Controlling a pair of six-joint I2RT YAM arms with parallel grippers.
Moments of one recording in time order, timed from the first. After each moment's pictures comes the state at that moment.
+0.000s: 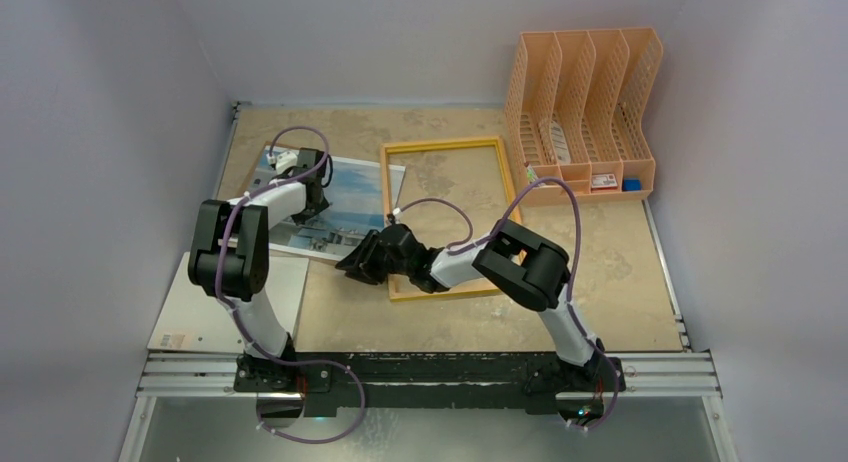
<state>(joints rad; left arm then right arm) -0.14 1.81 1.08 -0.36 -0.49 -0.70 1.03 2.14 1.11 0.53 -0.12 1.47</state>
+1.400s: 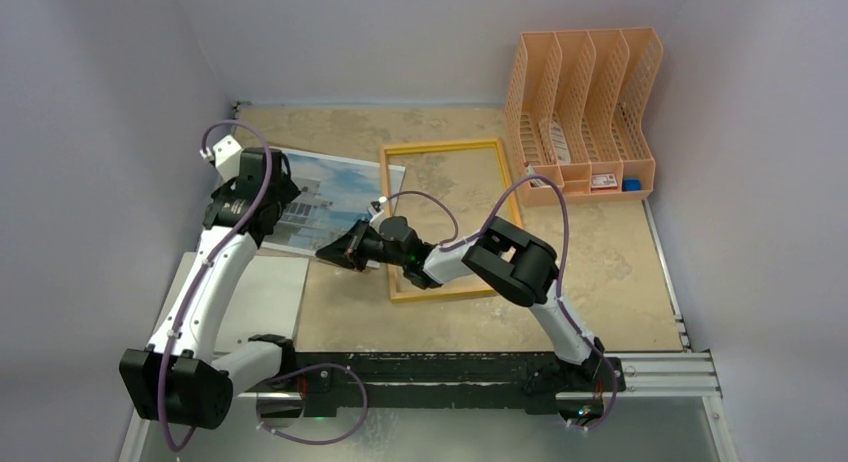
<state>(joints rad) -0.13 1.13 1.08 -0.72 -0.56 -0.71 1.02 2.23 1.19 0.88 -0.27 1.61</state>
